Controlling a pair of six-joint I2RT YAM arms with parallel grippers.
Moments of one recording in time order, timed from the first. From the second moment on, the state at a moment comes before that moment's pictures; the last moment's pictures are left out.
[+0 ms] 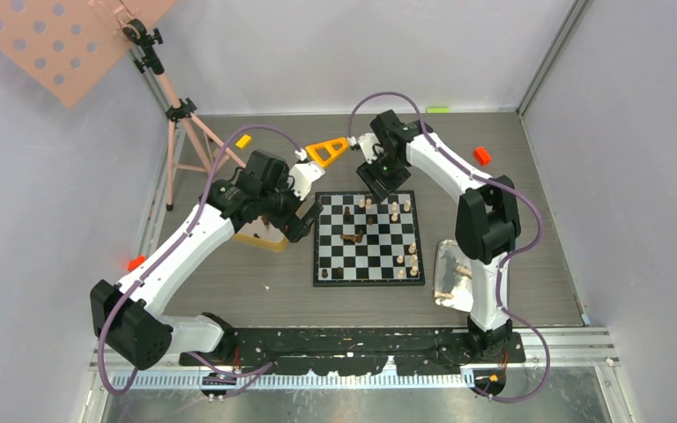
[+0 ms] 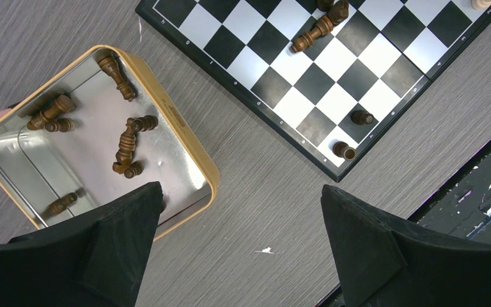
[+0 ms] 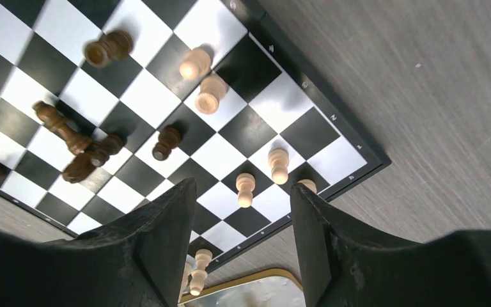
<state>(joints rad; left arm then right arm) -0.55 1.28 1.21 -0.80 0.18 0.27 0.47 2.05 1.79 -1.01 -0.13 -0.30</state>
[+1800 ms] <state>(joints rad) -0.55 1.28 1.21 -0.81 0.18 0.29 0.40 2.24 1.94 -1.02 -0.10 -0.28</state>
